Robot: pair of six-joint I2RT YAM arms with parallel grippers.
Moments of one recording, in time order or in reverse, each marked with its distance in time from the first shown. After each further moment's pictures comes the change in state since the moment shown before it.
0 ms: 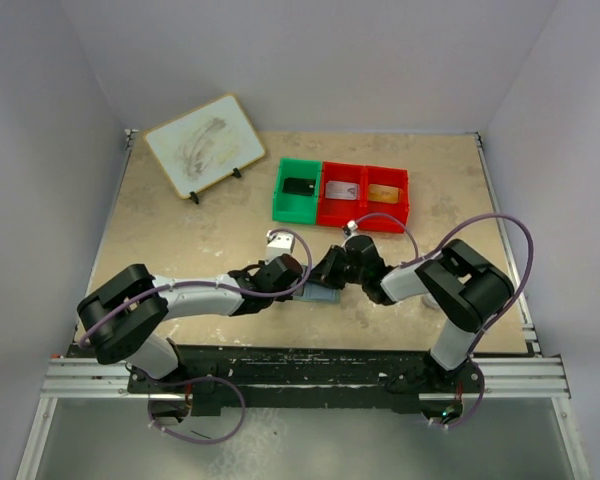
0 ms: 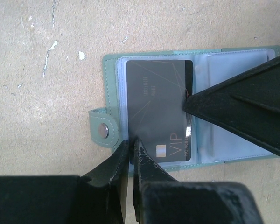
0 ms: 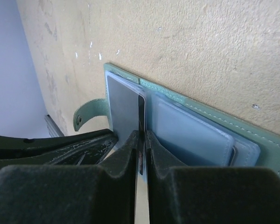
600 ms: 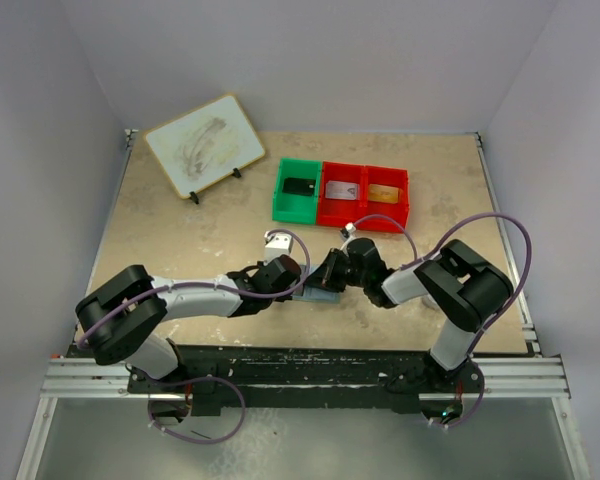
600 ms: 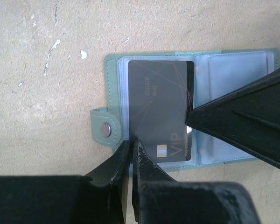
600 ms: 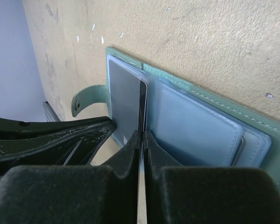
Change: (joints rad) left arm 0.000 -0.010 -0.017 0.018 -0.005 -0.016; right arm 0.000 0.010 -0.042 0.088 -0.058 -0.033
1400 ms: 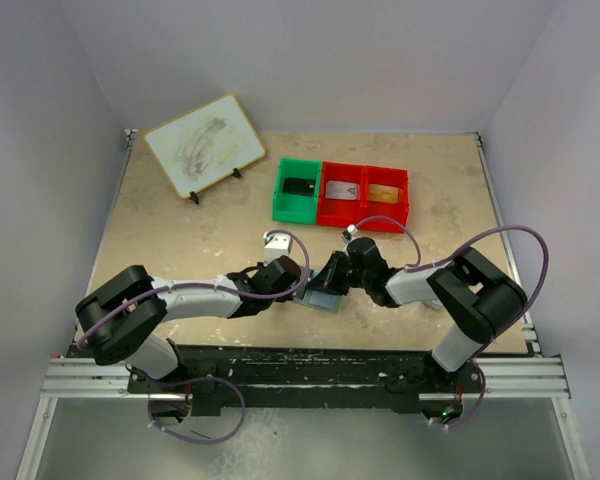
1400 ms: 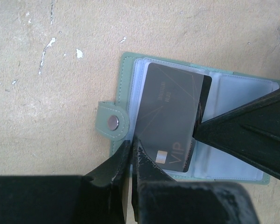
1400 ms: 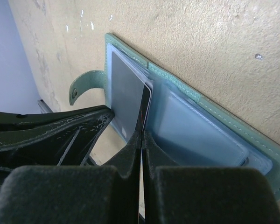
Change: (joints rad) left arm -0.004 -0.002 -0.008 0.018 -0.002 -0.025; right arm 0.006 -0.090 0.006 -0.173 0.021 0.008
